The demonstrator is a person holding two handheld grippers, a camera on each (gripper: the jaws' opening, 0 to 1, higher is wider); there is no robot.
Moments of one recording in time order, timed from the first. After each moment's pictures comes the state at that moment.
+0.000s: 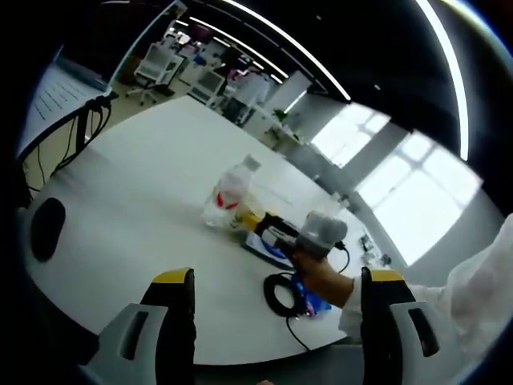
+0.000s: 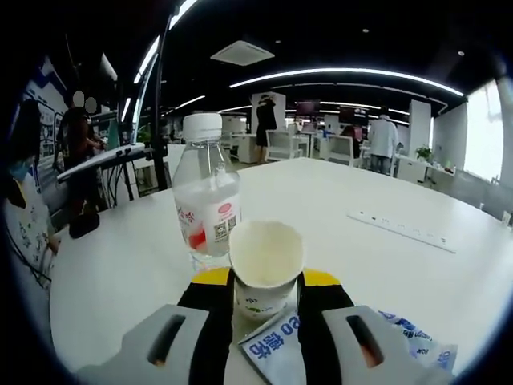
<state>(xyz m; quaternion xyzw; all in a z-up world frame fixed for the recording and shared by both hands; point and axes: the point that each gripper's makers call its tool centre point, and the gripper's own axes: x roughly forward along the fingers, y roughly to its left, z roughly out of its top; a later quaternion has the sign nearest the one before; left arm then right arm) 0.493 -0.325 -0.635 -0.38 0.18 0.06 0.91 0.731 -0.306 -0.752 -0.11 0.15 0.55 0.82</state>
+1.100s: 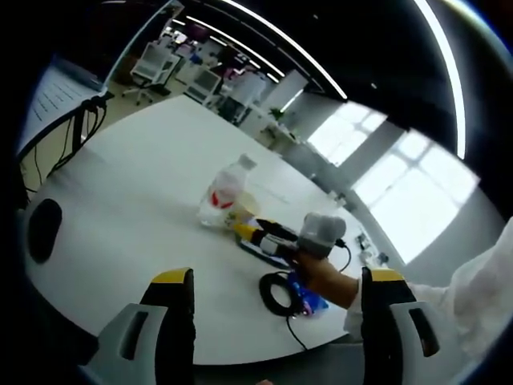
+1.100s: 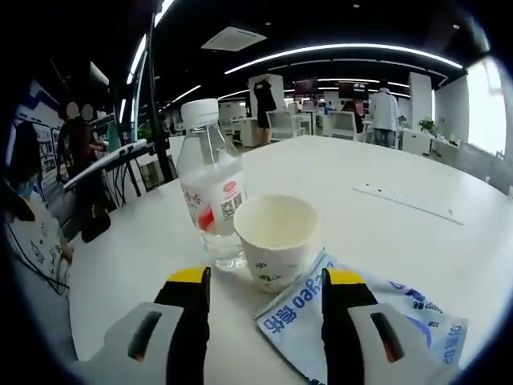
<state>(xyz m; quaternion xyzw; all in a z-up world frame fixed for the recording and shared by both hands) 0.494 -0.330 -0.632 -0.38 0.18 0.05 0.91 0.716 -0.322 -0.760 -0.09 0.22 0.55 0.80</state>
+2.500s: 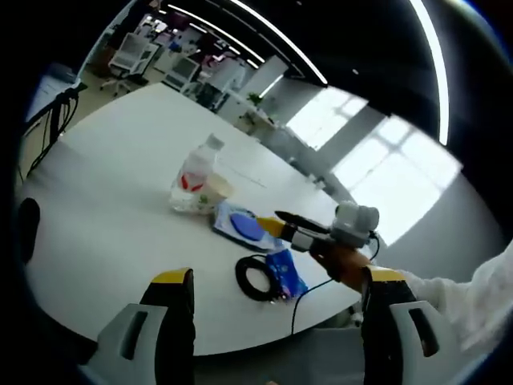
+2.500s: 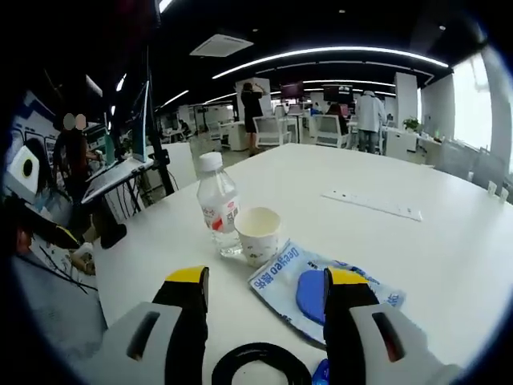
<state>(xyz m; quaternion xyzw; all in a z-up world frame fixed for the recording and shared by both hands) 0.501 -0.371 -0.630 -0.38 0.20 -0.03 0.90 0.704 -0.424 -0.695 -0.08 0.23 0.51 0.83</state>
